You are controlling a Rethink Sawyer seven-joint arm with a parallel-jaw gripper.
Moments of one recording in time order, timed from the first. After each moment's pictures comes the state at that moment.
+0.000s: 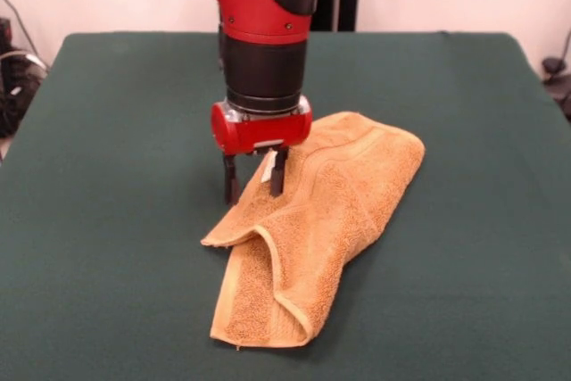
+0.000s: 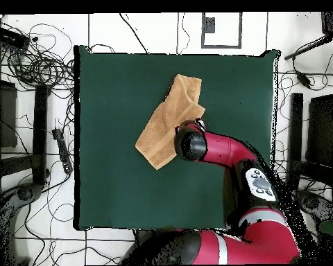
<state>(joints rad) -0.31 -0.40 0.04 1.54 -0.13 0.19 1.13</state>
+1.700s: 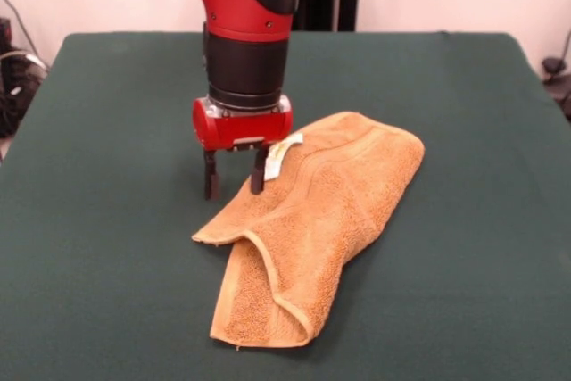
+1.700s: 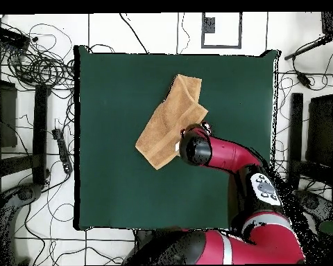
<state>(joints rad) -0.33 -0.40 0.01 1.57 -0.13 0.14 1.13</state>
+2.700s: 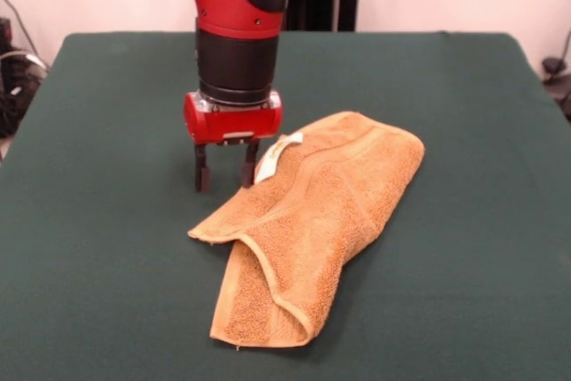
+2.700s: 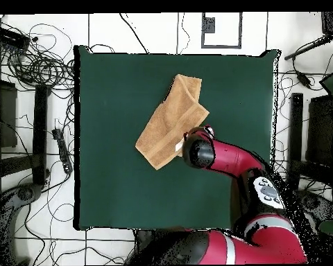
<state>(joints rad) -0.34 -0.40 -0.01 1.59 -0.12 0.13 1.13</state>
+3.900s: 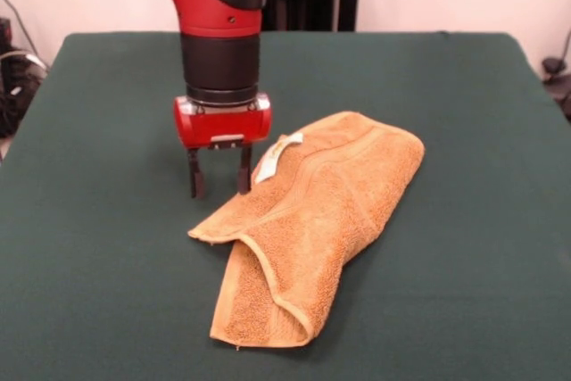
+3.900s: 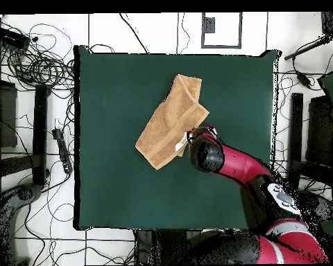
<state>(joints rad) -0.46 -0.41 0.11 1.66 -0.11 0.05 1.13</state>
